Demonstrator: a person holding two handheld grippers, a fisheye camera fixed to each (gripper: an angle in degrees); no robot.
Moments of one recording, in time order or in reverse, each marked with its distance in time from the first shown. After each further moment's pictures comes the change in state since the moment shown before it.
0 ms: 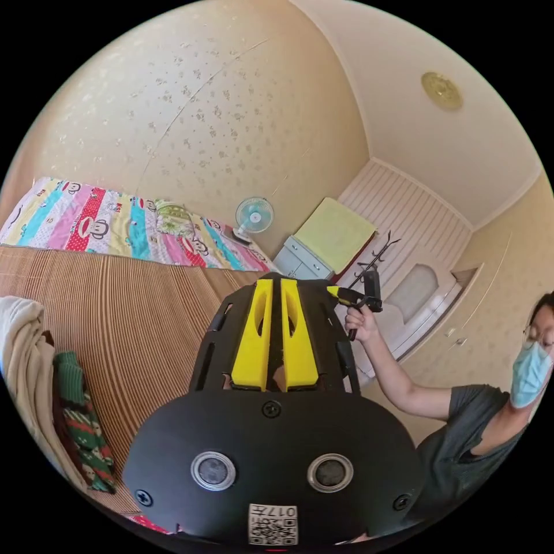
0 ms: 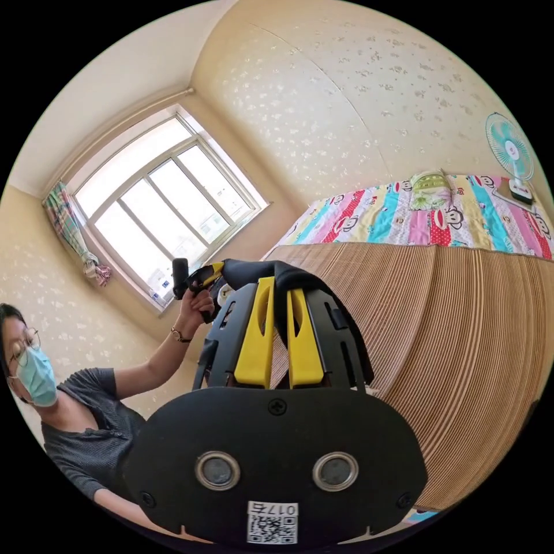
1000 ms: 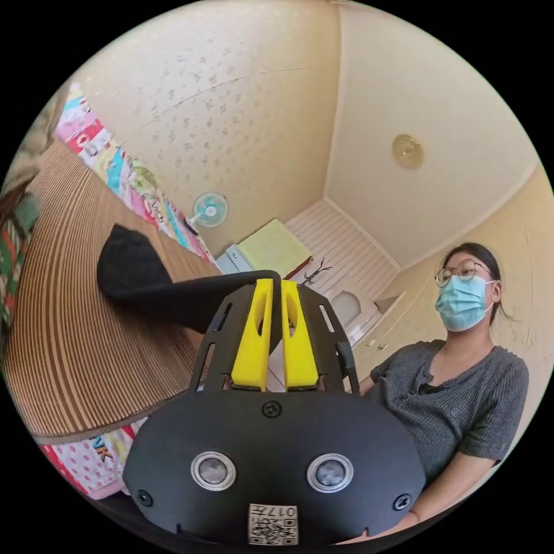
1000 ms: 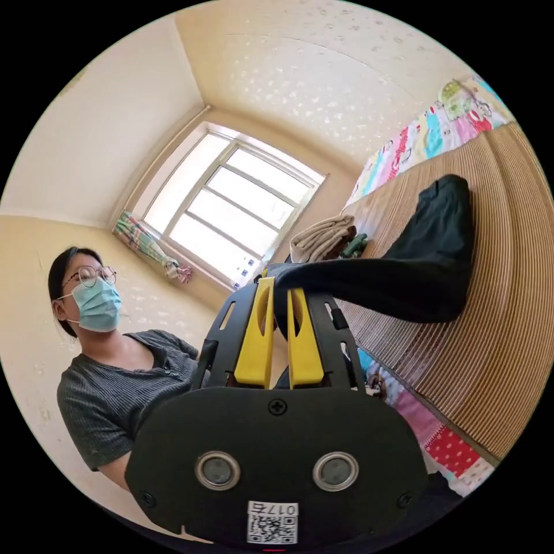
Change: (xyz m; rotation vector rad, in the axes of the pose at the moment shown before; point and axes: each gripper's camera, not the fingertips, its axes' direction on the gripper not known) left arm 0.029 0.170 -0.099 0.270 0.414 -0.031; right arm -0.060 0.098 -0.032 0.086 -0.423 -0.030
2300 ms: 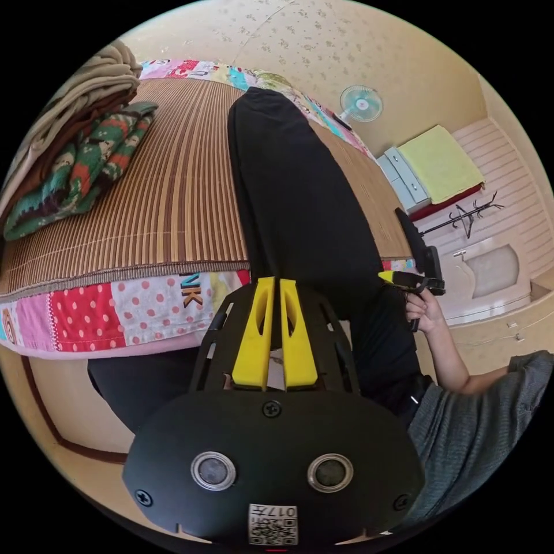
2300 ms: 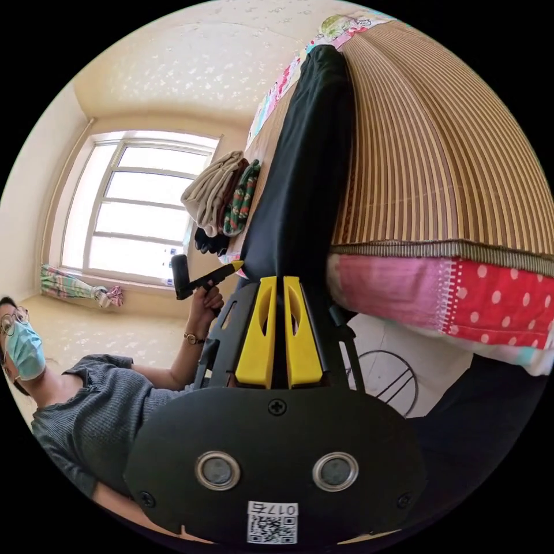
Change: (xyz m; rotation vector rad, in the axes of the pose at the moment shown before) left arm -0.131 0.166 0.114 -0.681 -0.921 -0.342; right arm 0.206 0.177 0.167 -0.325 0.350 0.686
